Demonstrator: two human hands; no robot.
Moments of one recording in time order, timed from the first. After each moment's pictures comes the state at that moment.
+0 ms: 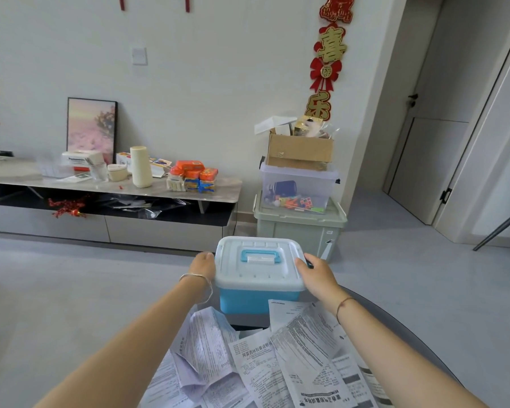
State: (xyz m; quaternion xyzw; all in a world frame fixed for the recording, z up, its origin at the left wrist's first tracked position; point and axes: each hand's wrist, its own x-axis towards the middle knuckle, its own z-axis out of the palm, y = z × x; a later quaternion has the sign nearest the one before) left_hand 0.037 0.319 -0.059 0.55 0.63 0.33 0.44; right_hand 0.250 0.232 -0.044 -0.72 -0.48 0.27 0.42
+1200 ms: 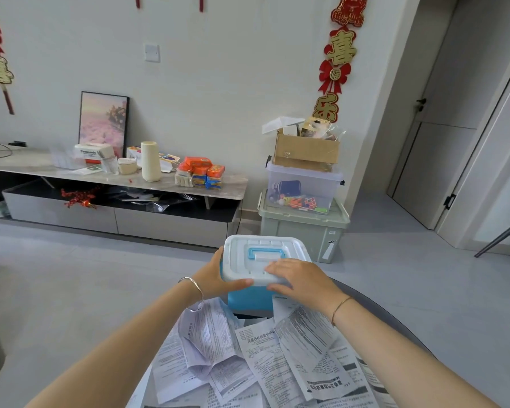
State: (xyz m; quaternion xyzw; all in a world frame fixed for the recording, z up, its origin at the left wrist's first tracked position) left_hand 0.010 0.280 -0.066 0.74 0.42 0.29 0.44; right_hand 0.231 0.210 -0.031 -0.56 -0.82 -0.04 0.08
